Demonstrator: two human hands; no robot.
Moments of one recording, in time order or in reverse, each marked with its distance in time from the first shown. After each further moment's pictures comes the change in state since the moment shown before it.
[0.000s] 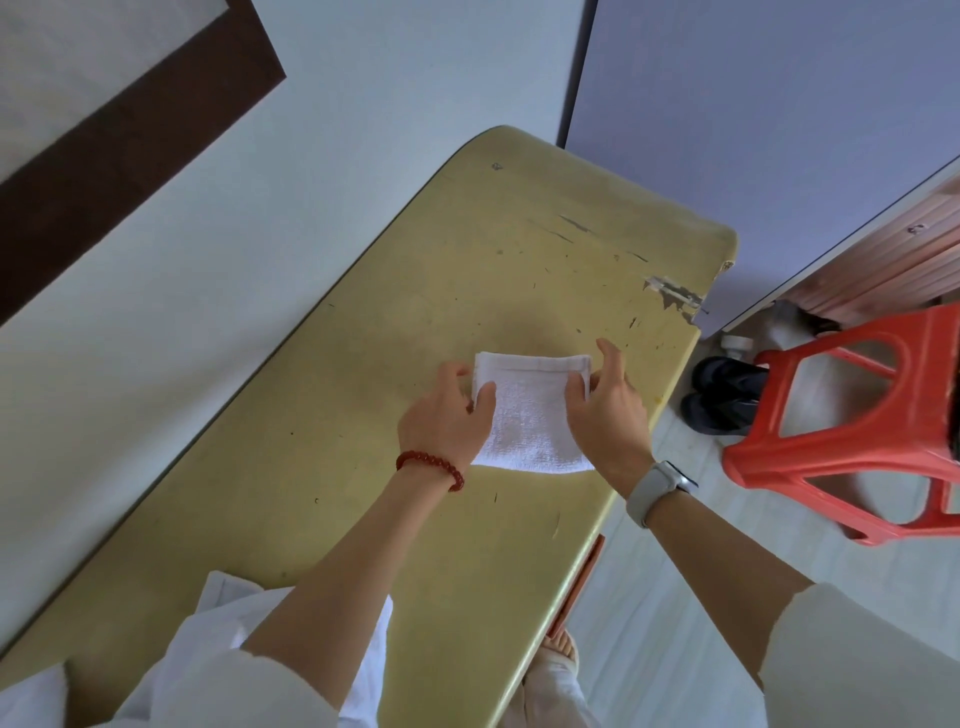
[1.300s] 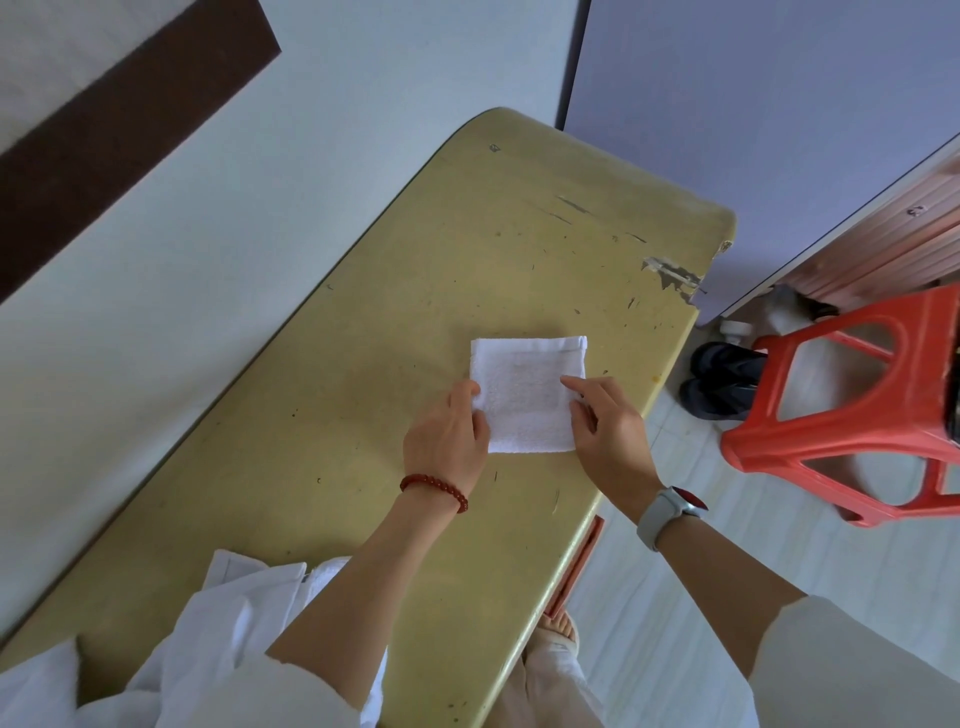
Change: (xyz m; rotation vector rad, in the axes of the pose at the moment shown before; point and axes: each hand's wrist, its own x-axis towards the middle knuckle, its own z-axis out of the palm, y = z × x) left_hand -0.030 -0.025 0.022 0.153 0.044 0.142; right_hand -0.036 0.029 0.003 0.091 -0.028 -0.225
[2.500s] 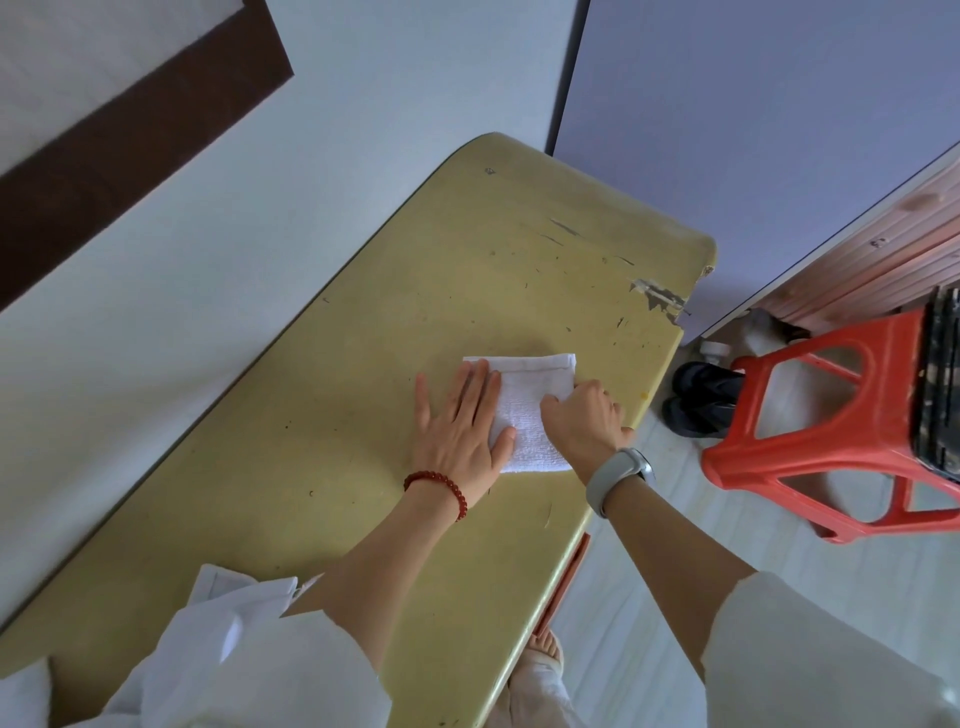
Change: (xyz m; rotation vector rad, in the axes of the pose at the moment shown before) left_hand 0.013 -0.006 0.021 0.455 0.021 0.342; right_hand 0.037 -0.037 0.012 -0.295 -0.092 0.646
